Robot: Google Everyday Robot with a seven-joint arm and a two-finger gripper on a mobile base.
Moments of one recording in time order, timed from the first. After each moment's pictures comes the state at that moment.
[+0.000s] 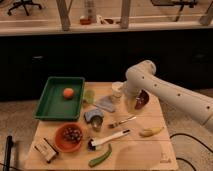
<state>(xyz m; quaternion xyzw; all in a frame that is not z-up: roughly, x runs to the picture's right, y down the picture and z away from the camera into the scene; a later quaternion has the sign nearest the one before) 0.127 0.076 0.801 -0.24 -0.12 -0.13 0.95</state>
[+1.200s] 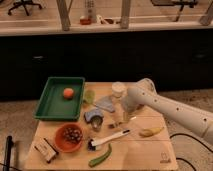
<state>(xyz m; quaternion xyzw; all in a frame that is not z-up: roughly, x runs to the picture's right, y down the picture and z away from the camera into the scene) 0.105 0.146 0.842 -0.25 -0.17 -0.09 0.95</state>
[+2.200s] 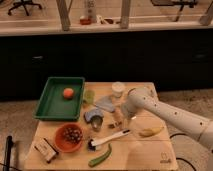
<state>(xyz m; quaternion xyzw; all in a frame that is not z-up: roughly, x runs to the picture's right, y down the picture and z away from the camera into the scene) 0.102 0.180 0.868 -0.27 -0.19 -0.06 0.94</state>
